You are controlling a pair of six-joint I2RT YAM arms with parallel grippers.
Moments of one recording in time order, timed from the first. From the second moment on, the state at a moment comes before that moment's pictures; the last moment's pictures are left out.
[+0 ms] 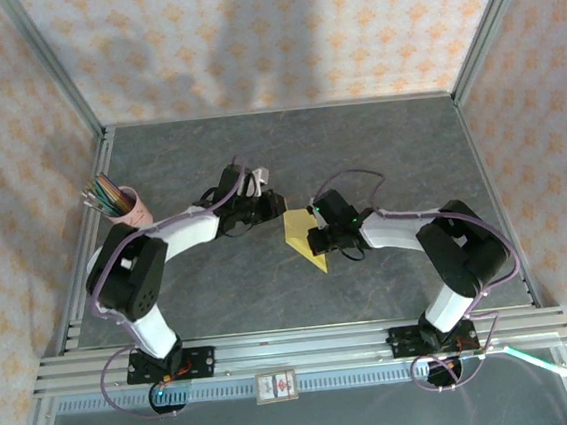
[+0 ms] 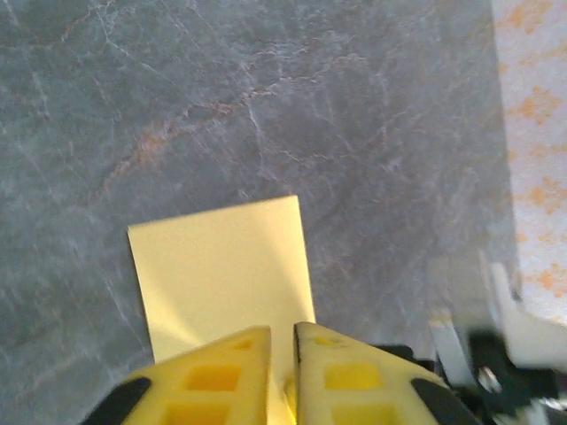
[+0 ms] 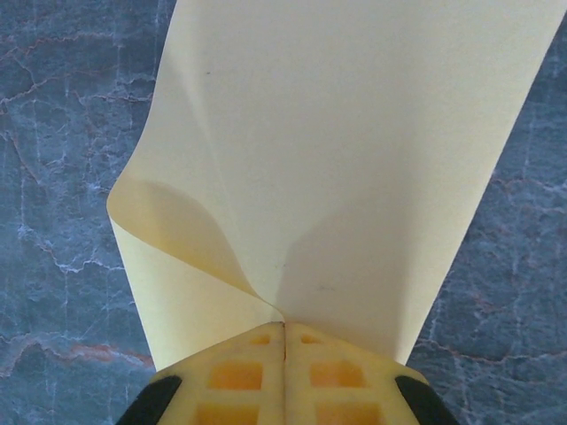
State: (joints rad) left arm -0.46 1.70 0.95 0.01 0.44 -0.71; right arm 0.65 1.65 0.78 -0.15 -0.18 0.40
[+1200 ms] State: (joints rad) left arm -0.60 1.81 0.82 0.24 0.50 -0.91; right arm 0.65 1.66 0.79 -0.14 -0.19 0.40
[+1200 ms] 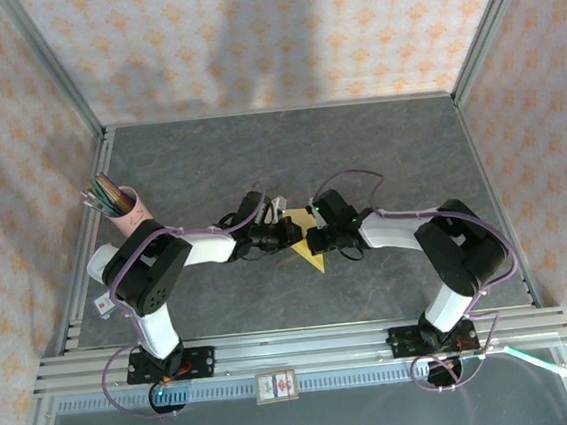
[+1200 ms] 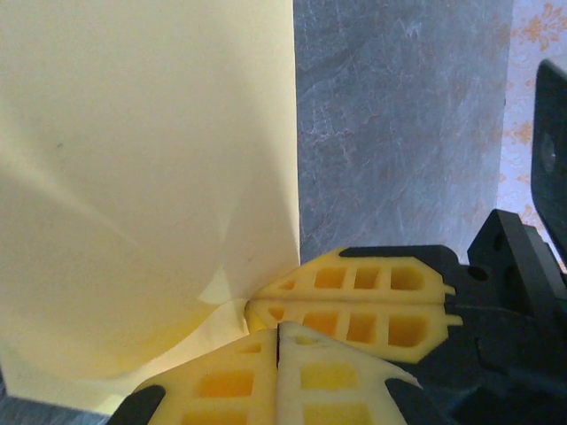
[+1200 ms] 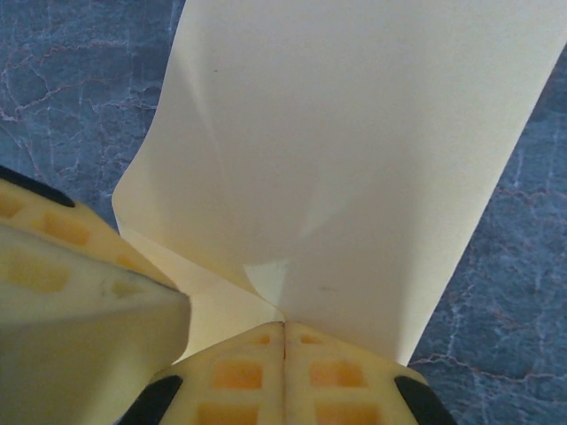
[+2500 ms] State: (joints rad) left arm -0.56 1.84 0.84 0.15 0.45 -0.80; right arm 0.65 1.66 0.79 -0.14 -0.19 0.40
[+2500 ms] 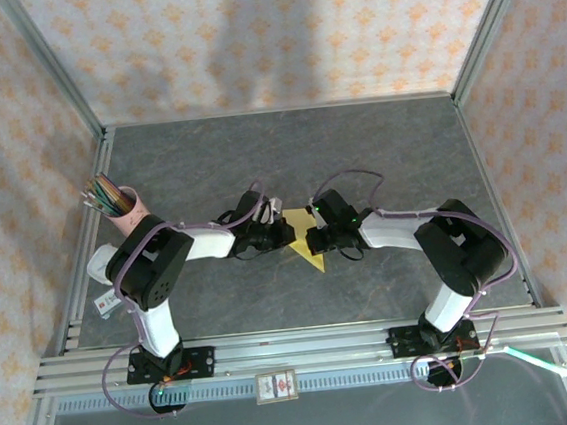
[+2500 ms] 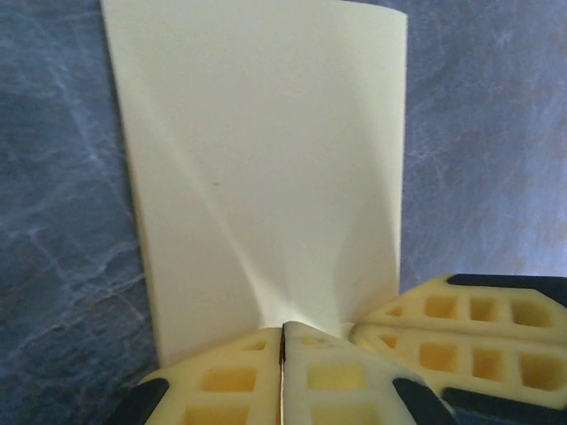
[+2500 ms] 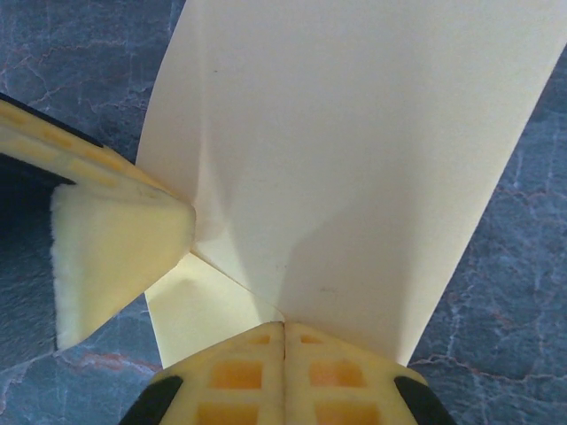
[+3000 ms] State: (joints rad) left arm -0.55 1.79 0.80 0.16 0.45 -0.78; right arm 0.65 1.66 0.79 -0.14 -0.19 0.40
